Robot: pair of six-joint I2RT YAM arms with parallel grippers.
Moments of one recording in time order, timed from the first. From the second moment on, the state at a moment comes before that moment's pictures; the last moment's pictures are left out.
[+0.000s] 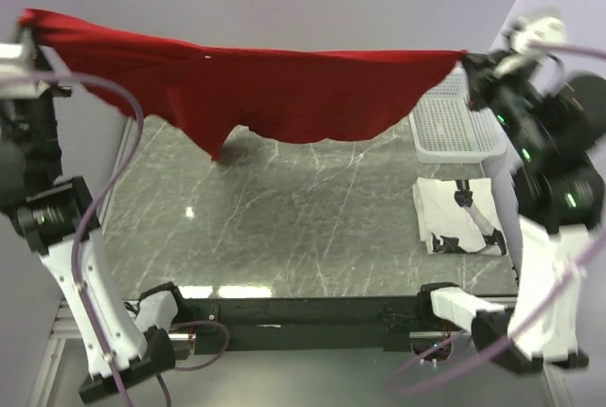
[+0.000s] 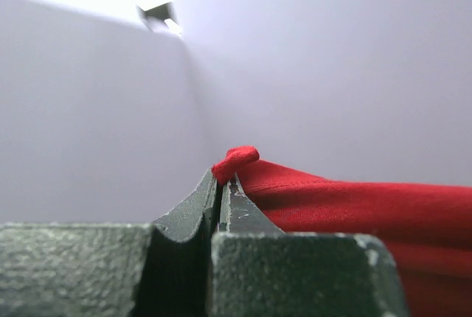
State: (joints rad) left arm 0.42 0.97 1.56 0.09 0.28 0.07; right arm 0.07 1.14 1.94 -0.70 -0.21 -0.22
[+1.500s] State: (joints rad) left arm 0.21 2.22 1.78 -0.22 0.22 0.31; right arm 0.15 2.33 2.01 -0.32 -0.06 -0.66
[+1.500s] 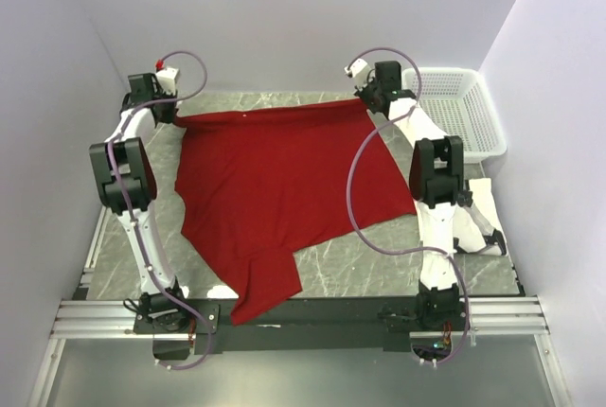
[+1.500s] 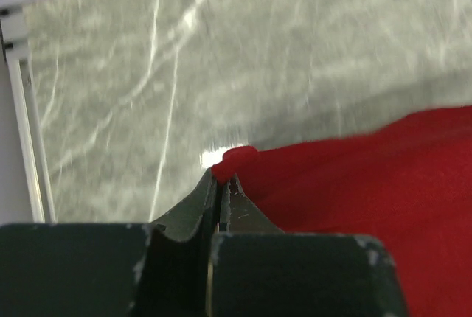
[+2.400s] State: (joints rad) left arm 0.15 1.62 1.33 -0.47 0.24 0.26; right arm 0.14 2.33 2.06 -0.52 -0.14 -0.80
